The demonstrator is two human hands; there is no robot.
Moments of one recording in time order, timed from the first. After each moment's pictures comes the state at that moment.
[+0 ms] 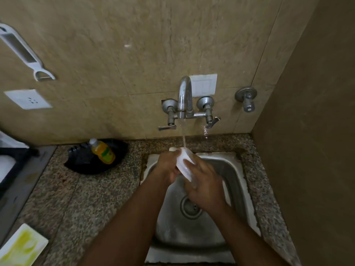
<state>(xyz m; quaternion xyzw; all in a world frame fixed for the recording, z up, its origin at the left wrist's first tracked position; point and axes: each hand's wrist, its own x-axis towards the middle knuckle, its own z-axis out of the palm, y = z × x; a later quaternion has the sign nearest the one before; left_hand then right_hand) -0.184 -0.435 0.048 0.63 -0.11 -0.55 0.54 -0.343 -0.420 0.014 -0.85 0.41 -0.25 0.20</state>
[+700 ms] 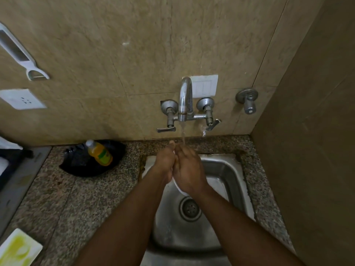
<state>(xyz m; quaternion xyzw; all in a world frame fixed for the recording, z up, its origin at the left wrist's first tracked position) -0.179 -0.451 0.062 0.66 -0.11 -0.53 0.53 -0.270 -0.460 0.025 -0.84 0.43 -0.25 0.21</state>
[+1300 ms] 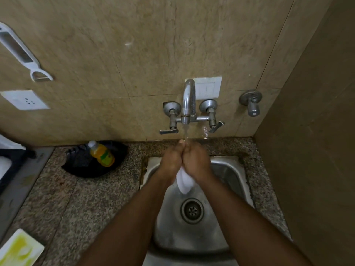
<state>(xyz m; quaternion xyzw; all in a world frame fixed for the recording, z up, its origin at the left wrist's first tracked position) -0.183 -0.448 0.077 0.68 -0.22 -0.49 0.50 -0.265 -0.497 0.043 -0.78 0.52 -0.21 0.28</state>
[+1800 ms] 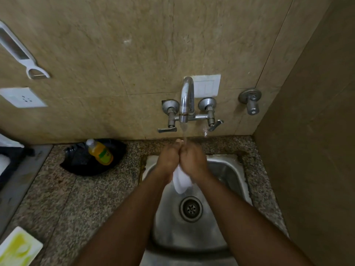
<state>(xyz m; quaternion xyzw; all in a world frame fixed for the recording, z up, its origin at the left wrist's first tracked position) -0.184 -0.450 0.080 0.69 -0.23 -0.47 0.50 -0.261 -0.493 0.047 -0.76 0.52 -0.20 0.33</state>
